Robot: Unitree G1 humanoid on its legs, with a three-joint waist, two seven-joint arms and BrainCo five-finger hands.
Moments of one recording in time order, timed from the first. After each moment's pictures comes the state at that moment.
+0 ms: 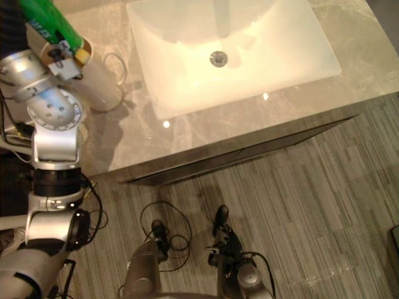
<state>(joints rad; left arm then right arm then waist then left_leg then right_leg) -0.85 0.41 0.09 -0.04 0.28 -0.26 0.67 0.13 -0.12 0.28 0.65 -0.05 -0.23 -0.06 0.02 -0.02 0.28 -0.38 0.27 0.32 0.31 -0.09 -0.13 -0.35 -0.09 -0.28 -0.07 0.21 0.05</state>
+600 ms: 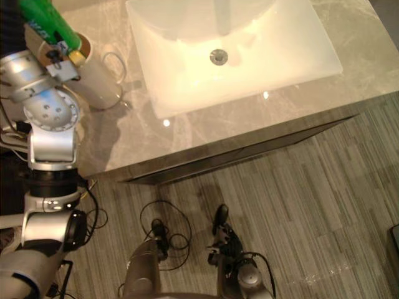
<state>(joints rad) -0.84 0.42 0.09 -0.04 0.28 -0.27 0.65 0.13 -0.12 0.28 0.64 -0.04 -0.23 -0.06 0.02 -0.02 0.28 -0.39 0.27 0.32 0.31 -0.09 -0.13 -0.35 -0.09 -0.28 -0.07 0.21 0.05</state>
